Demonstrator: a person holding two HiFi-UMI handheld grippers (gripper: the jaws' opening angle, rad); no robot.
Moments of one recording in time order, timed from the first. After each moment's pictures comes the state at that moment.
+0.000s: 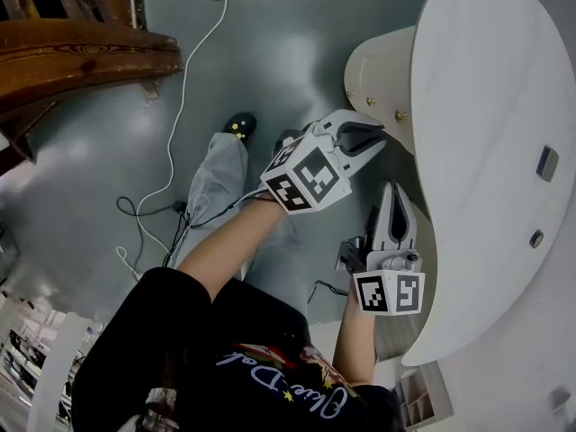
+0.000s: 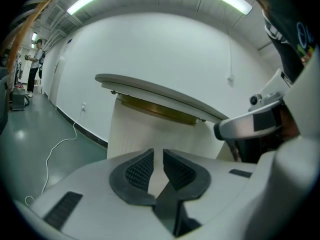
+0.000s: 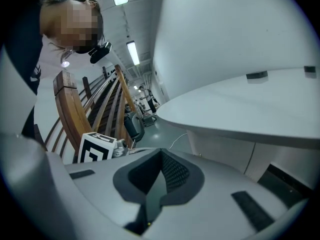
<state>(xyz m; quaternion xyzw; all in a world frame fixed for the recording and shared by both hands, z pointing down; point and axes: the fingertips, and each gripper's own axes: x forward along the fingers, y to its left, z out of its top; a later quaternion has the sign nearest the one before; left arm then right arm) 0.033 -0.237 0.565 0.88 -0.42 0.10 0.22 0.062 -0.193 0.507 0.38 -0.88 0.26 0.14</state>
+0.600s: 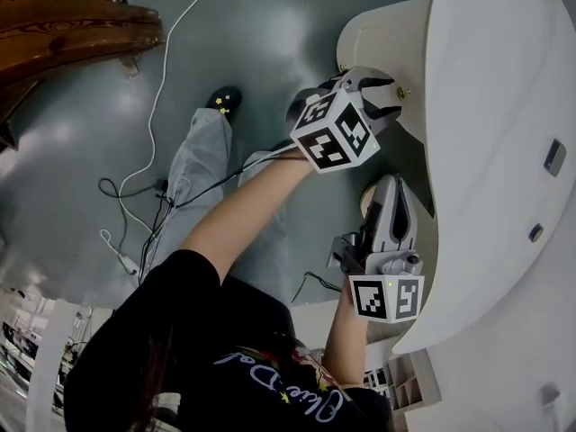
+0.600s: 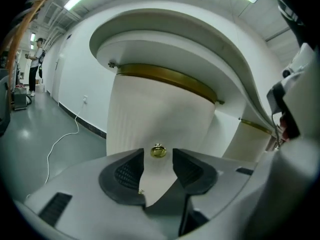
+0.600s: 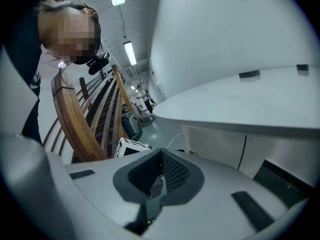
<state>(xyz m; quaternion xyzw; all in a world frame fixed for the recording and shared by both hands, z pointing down) 0.056 -0.279 0.633 0.86 -0.43 0.14 0.23 0.078 -0.185 0.517 0.39 -0.87 0.27 0.14</state>
